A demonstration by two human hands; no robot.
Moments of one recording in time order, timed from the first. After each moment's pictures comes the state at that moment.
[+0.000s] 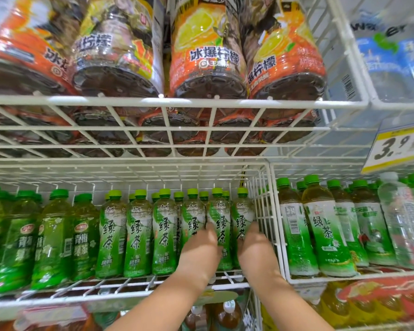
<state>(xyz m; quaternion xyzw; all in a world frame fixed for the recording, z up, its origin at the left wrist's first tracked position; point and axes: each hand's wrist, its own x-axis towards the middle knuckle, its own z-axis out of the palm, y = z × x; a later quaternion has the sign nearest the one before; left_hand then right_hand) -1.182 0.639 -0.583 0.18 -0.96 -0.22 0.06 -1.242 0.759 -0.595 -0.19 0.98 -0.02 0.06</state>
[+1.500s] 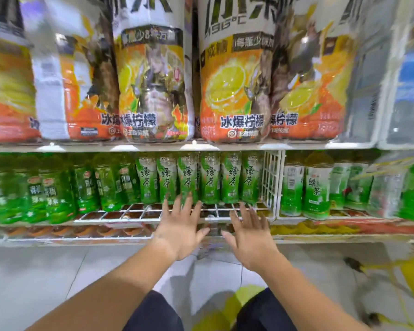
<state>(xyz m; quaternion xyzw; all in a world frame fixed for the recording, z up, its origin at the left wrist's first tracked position) -1.060 0.603 -0.520 0.11 -0.97 0.02 -0.21 -1.150 0.791 -0.541 -0.35 0.91 0.04 0.23</state>
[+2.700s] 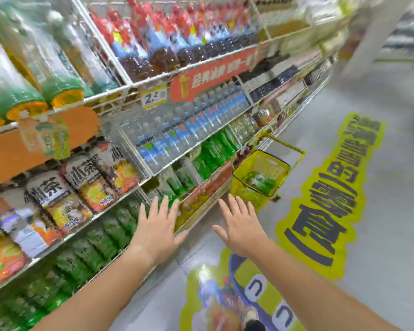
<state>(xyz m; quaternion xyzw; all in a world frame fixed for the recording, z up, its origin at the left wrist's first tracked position) -0.948 0.761 -0.135 -0.25 -0.96 0.07 -0.06 -0.894 0.995 -0.154 0.01 1.00 -0.02 0.05</state>
